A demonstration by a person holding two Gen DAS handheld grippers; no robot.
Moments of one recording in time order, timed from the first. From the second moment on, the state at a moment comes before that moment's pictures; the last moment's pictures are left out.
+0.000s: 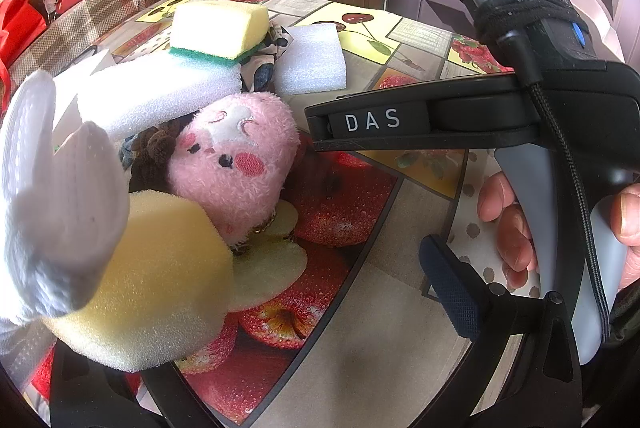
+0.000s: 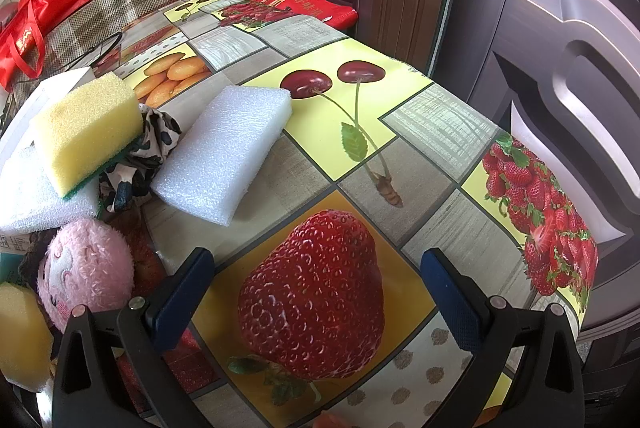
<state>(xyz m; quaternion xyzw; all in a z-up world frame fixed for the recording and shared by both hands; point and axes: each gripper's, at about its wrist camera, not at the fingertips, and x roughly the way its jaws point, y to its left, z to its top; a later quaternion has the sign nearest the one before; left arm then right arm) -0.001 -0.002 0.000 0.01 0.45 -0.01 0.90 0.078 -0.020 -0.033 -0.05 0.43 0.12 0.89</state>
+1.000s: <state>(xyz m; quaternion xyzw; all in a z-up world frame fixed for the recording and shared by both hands) -0.130 0.055 0.064 -0.08 0.30 0.04 0.95 0.055 -0.079 0.014 0.02 0.31 0.24 0.92</state>
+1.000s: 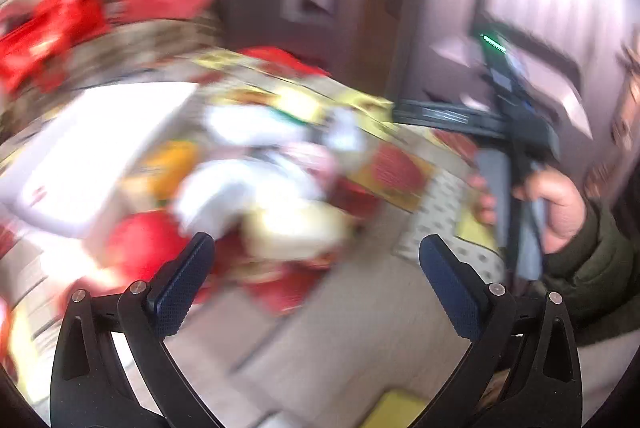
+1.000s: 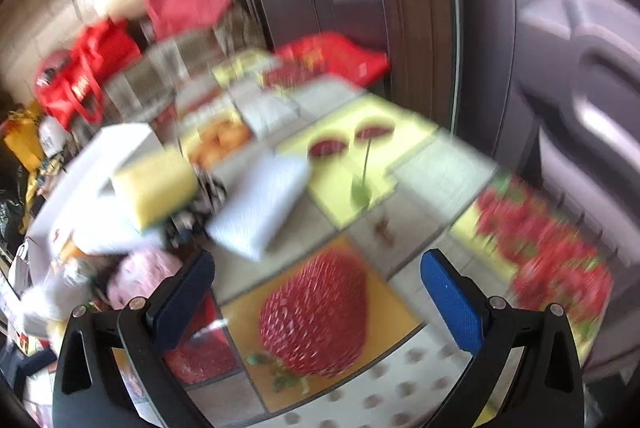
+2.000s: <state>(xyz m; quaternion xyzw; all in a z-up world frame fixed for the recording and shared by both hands) -0.118 0.130 0.005 -0.07 0.42 0.10 0.90 0.021 0.038 -0.016 -0.18 0.34 0.46 0.80</state>
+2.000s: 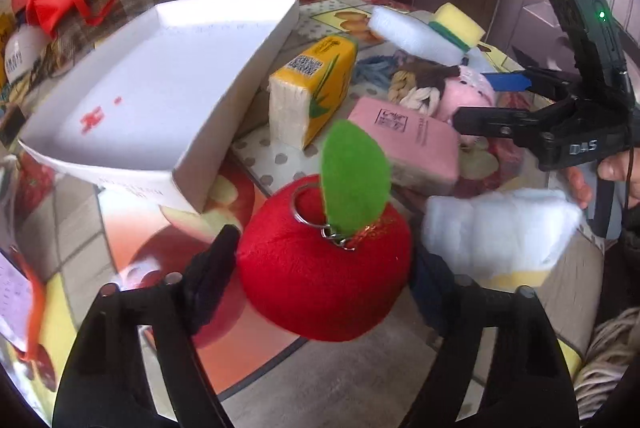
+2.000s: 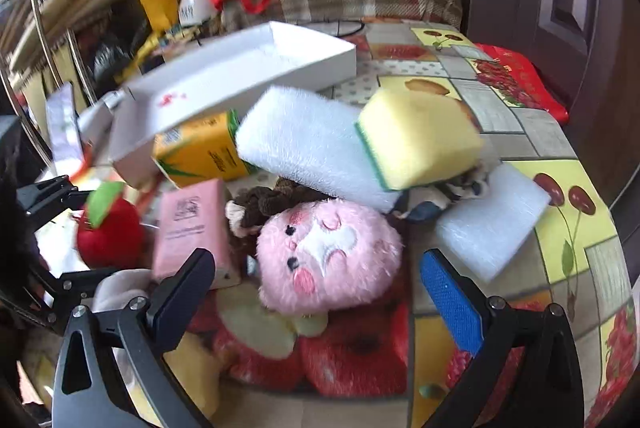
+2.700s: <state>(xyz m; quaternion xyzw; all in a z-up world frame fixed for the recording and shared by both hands) -0.225 0.174 0.044 -0.08 0.19 0.35 0.91 -0.052 -0.013 0.043 0.02 0.18 0.58 0.80</state>
